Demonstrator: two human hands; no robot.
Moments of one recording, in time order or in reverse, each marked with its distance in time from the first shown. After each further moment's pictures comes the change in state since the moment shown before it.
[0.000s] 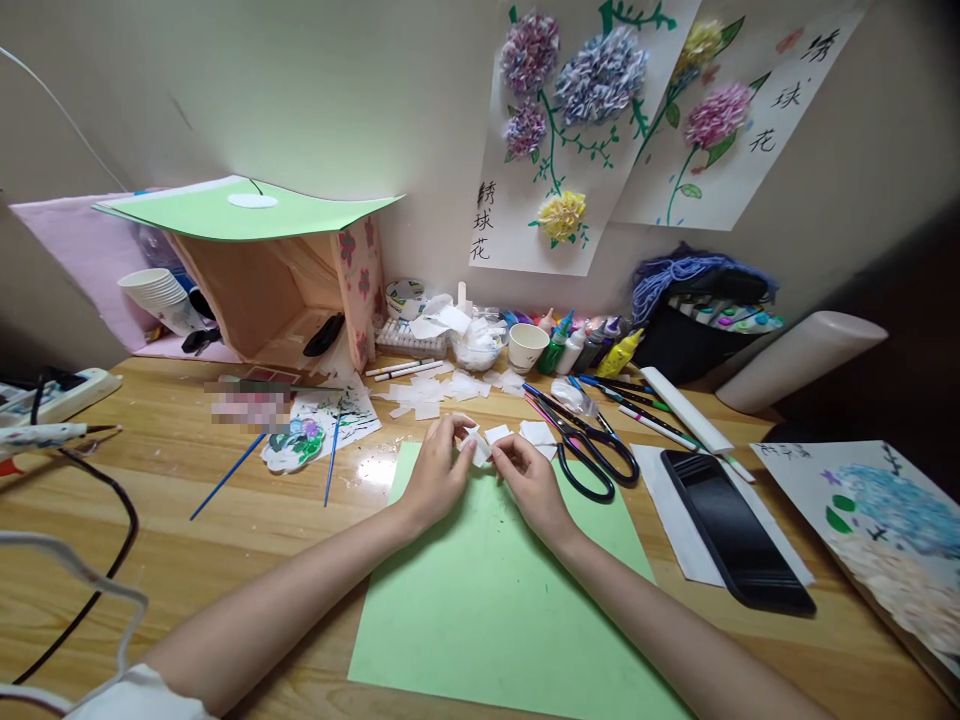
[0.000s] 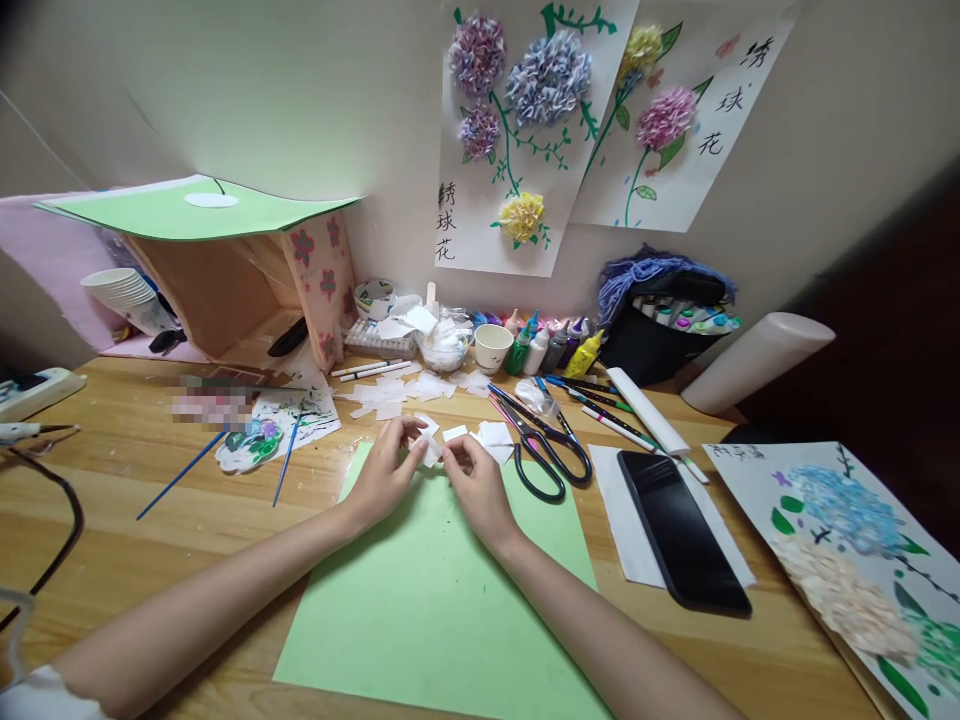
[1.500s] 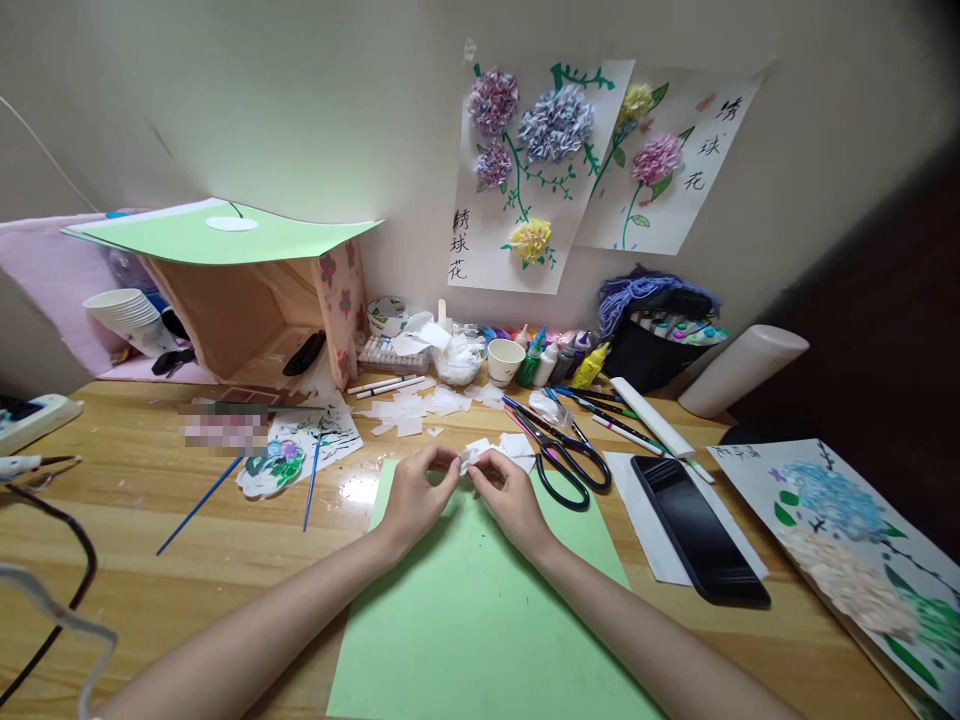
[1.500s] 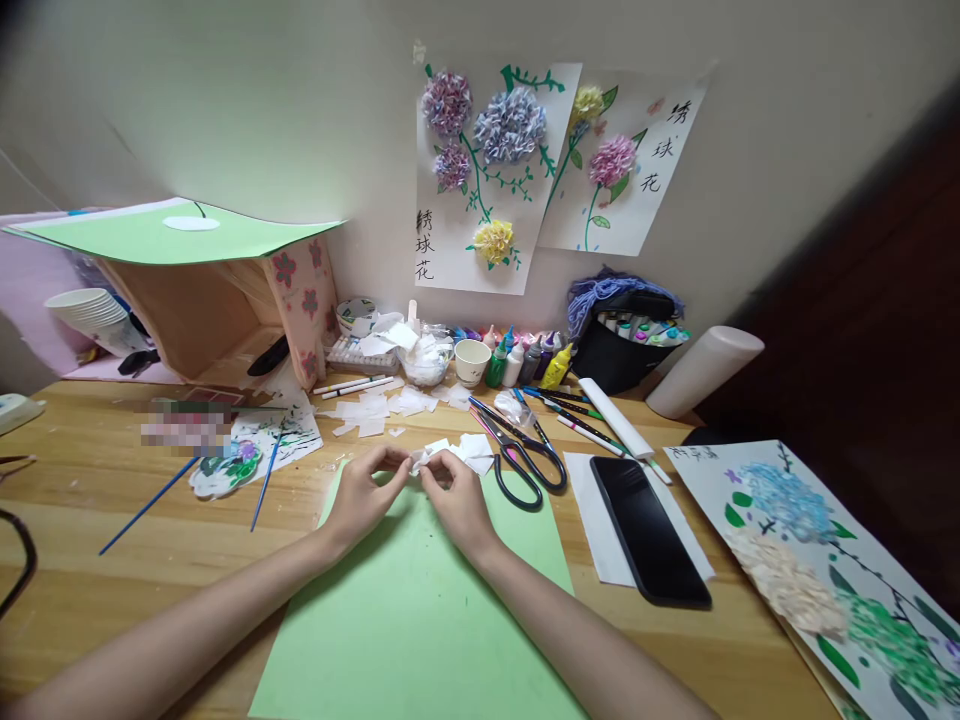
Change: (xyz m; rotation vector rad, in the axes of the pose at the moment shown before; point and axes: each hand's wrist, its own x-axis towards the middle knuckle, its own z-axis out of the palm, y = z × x) left_hand 0.000 0.005 -0.001 -0.080 0.026 -0.021; right_hand 0.001 0.001 0.002 0.030 0.006 0.003
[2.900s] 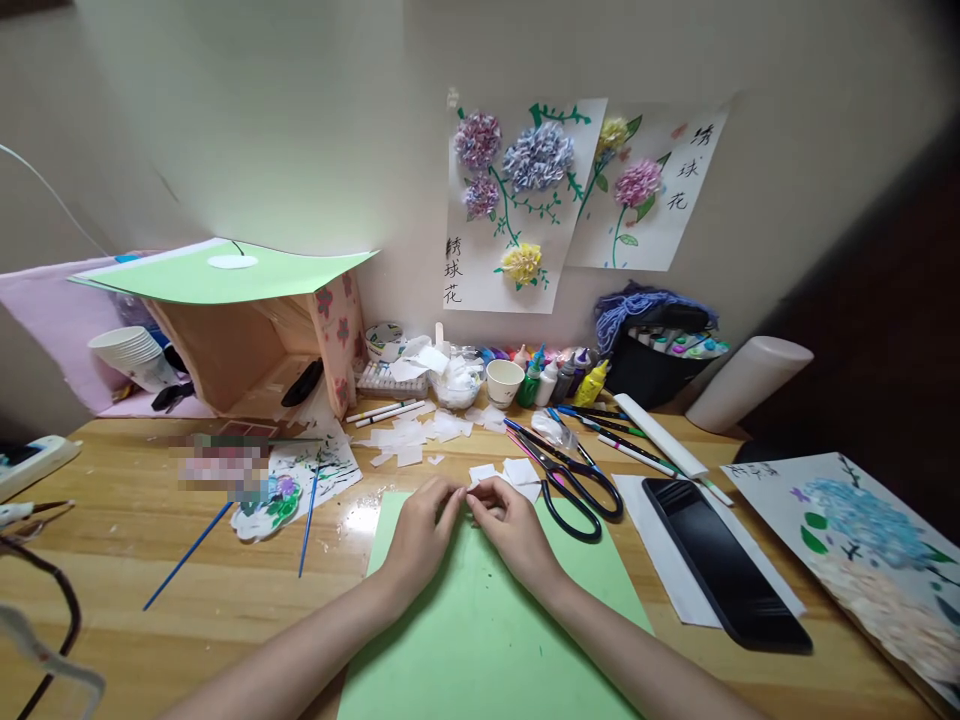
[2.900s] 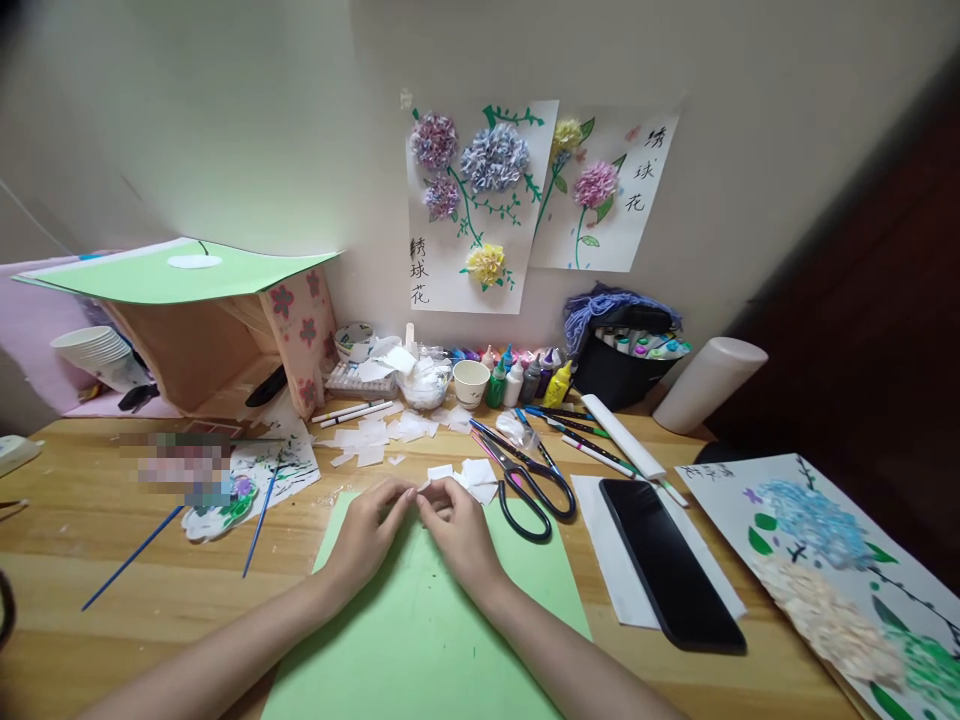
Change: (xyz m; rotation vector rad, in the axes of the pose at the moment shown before) left_hand -0.001 0.001 0.000 0.121 -0.139 -0.034; right_hand 0.003 0.002 0.003 0.025 -0.018 0.110
